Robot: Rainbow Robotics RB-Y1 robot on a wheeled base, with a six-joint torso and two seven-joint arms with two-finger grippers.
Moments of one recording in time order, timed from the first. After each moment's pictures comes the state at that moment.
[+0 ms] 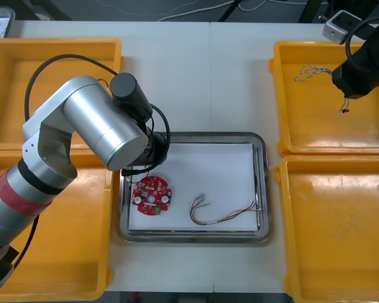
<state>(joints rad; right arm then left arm) -0.77 -0.54 -0.18 -1.75 -0.51 1.92 2.09 -0.61 0.48 -0.54 -1.89 0.44 1.65 -0.67</state>
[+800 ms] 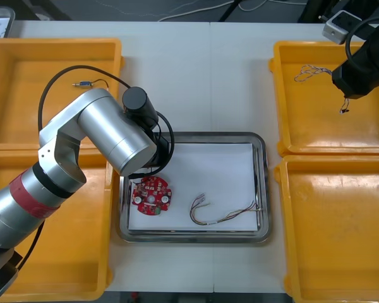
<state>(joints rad) -0.77 -0.54 -0.18 -1.75 -0.51 1.92 2.09 -0.61 0.46 -0.59 -1.79 0.38 1.56 -0.67</state>
